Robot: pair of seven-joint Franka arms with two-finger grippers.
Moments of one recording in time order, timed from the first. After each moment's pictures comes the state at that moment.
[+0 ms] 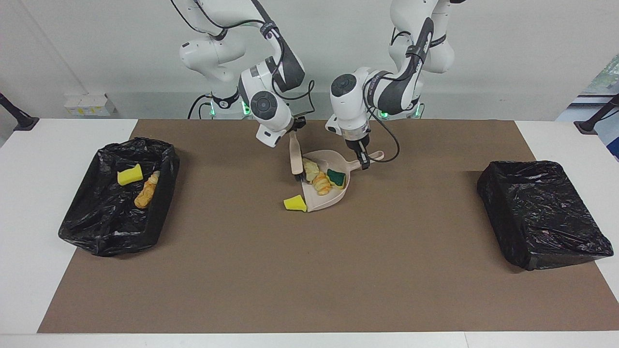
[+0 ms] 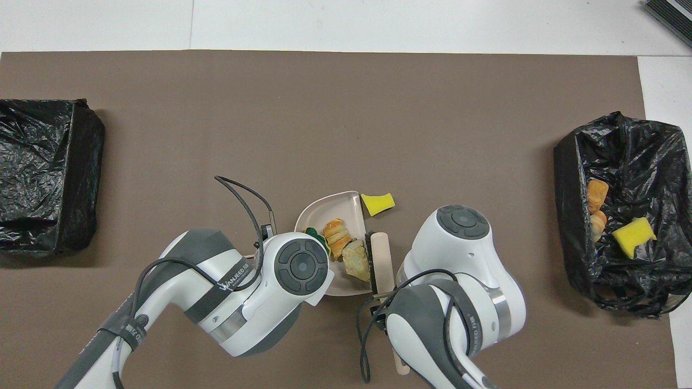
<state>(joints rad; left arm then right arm) -0.60 0.08 -0.10 -2.14 0.29 2.05 0.58 0.44 0.03 0.06 -2.17 0.41 1.75 0.16</state>
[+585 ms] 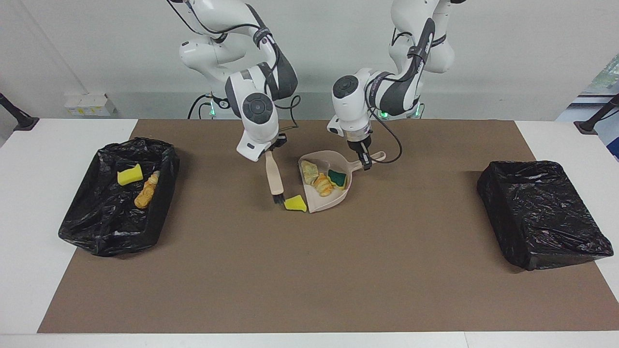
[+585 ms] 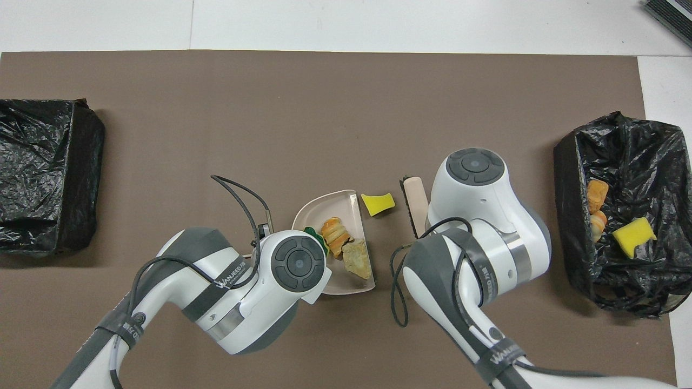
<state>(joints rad) -0.60 0.08 -0.10 -2.15 0.29 2.04 0.58 0.34 0.17 0.06 -1.93 0.05 1.69 0.13</state>
